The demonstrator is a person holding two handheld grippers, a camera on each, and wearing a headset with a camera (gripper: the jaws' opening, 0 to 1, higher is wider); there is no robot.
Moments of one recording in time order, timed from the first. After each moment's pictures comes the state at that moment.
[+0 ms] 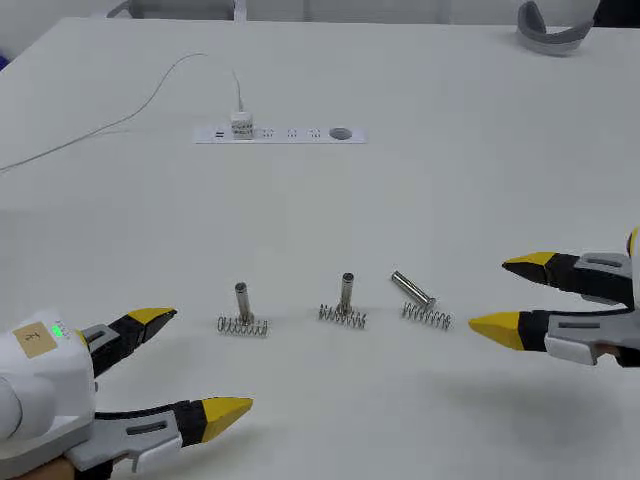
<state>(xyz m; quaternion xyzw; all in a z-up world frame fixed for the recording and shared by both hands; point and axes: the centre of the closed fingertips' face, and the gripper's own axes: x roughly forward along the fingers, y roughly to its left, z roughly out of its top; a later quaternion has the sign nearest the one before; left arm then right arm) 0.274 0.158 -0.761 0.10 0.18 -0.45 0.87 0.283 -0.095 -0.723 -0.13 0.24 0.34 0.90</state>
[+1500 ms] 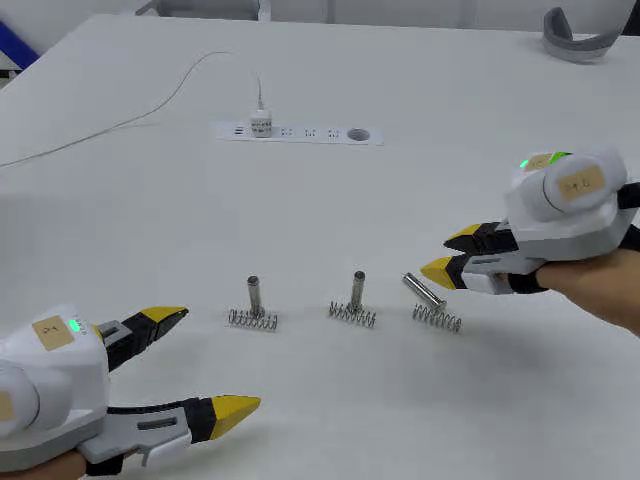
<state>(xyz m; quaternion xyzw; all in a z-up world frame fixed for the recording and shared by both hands) 0.267 0.158 -0.765 0.10 0.18 -0.44 0.87 0.347 -0.056 -0.748 -0.17 0.31 0.31 0.88</state>
